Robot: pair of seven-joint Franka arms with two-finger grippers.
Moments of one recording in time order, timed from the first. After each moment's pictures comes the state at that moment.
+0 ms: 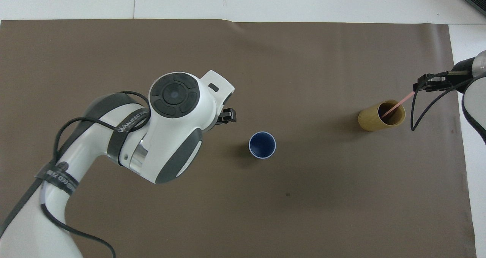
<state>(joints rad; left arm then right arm) -0.38 0.17 -0.04 -1.74 0.00 1.91 -0.44 -0.24 0.20 0.08 -1.68 0.10 1.99 -0.12</state>
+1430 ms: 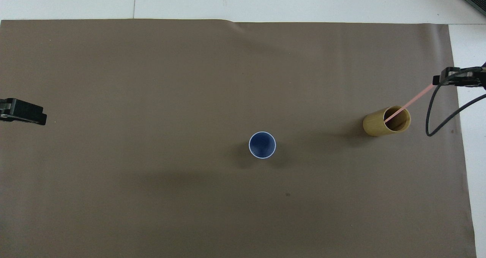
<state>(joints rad) -0.01 -0.03 -0.03 -1.50 0.01 1.44 0.06 -0.21 0.01 0.09 -1.68 0.14 1.91 -0.08</state>
